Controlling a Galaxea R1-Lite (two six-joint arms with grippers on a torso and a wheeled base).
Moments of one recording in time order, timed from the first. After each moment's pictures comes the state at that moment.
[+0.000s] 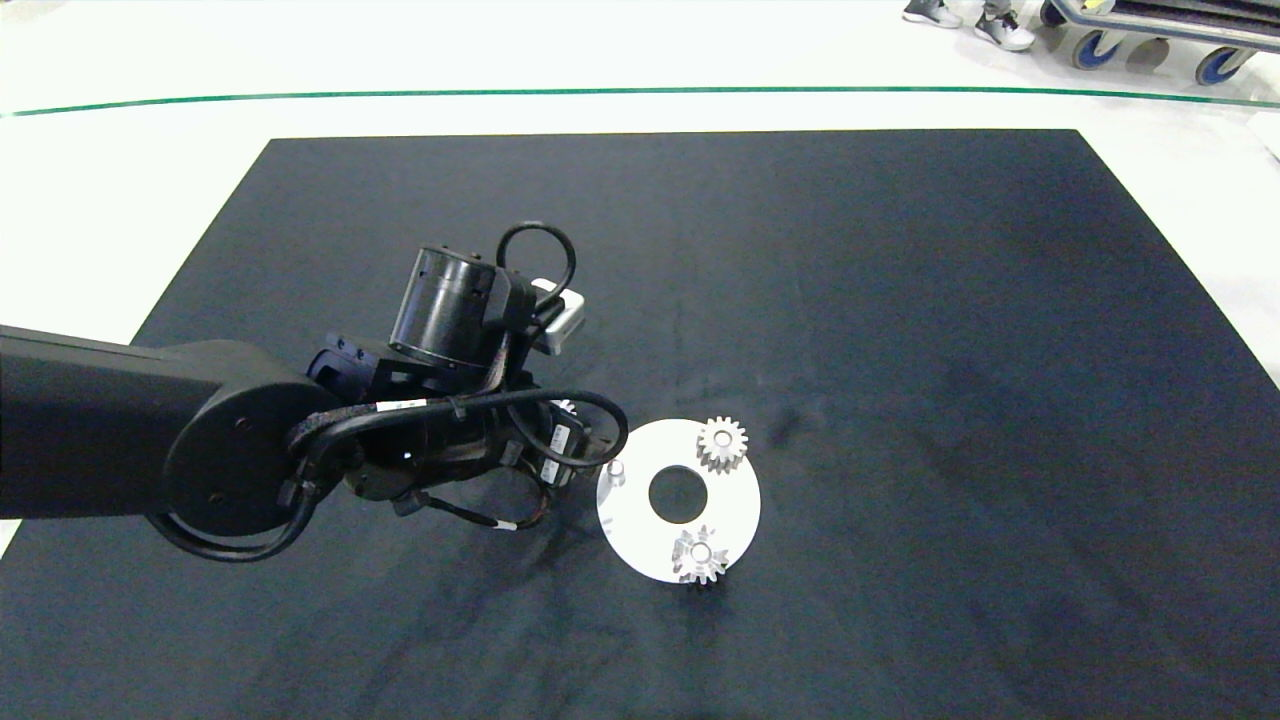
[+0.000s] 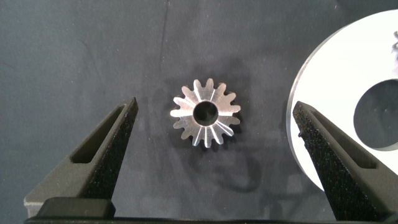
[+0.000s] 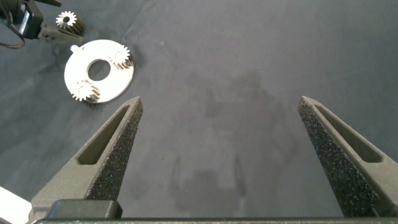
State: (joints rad) left arm -0.62 1.75 -1.13 -0.05 0.25 0.11; right arm 0.39 0.83 -0.97 0.31 -0.05 -0.20
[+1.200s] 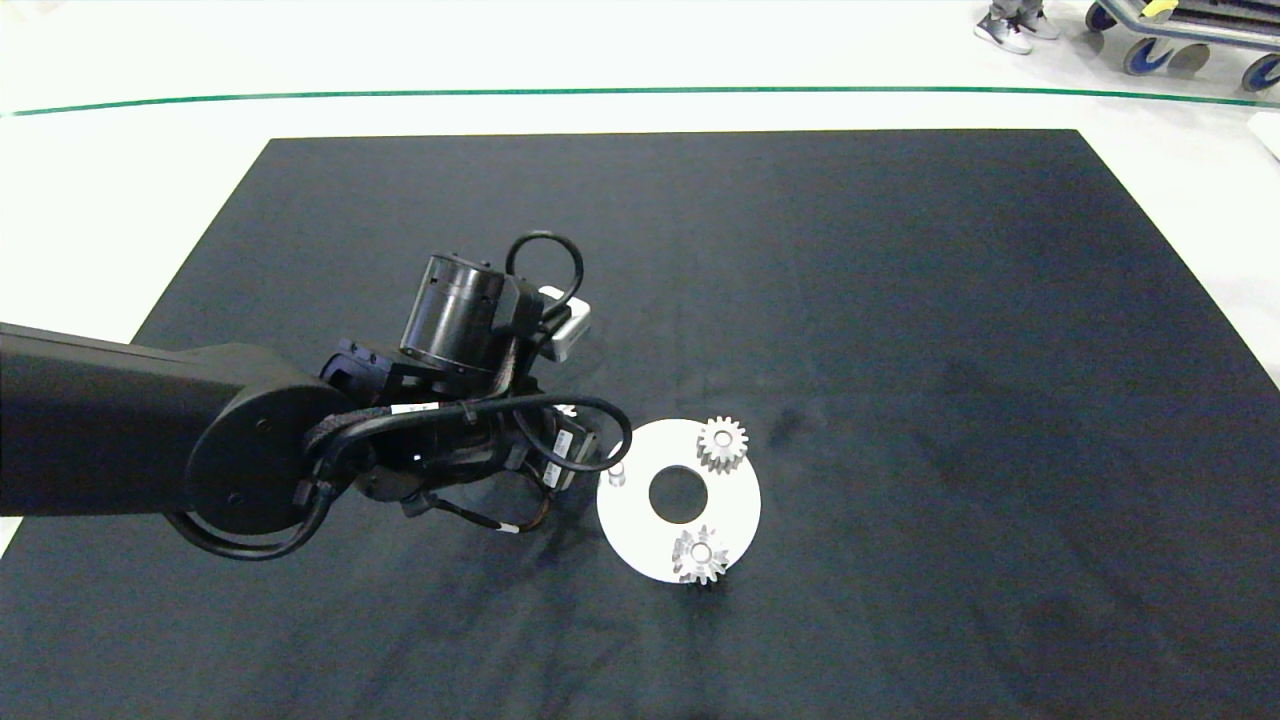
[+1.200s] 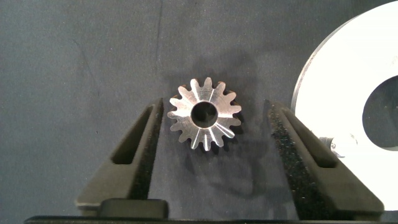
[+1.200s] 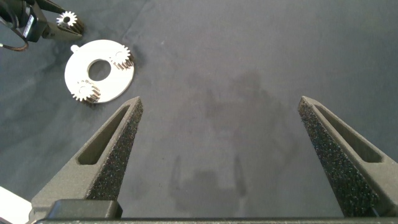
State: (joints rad) left arm -0.62 1.77 -1.13 -0.05 0.25 0.13; right arm 0.39 0.83 -0.97 0.31 -0.05 -0.20
